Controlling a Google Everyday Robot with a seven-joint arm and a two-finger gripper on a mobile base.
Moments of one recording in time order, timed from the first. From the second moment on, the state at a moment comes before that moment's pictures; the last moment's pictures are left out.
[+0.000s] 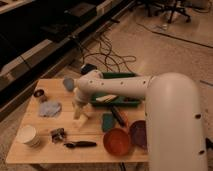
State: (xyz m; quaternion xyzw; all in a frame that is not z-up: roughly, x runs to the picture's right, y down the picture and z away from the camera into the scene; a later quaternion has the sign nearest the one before) arm -0.172 0.099 0.834 -0.28 -0.21 0.03 0.94
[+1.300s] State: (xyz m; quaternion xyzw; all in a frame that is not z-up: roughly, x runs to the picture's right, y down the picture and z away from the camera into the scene) arm -0.172 0.117 0.905 -0.29 -0.20 0.03 0.93
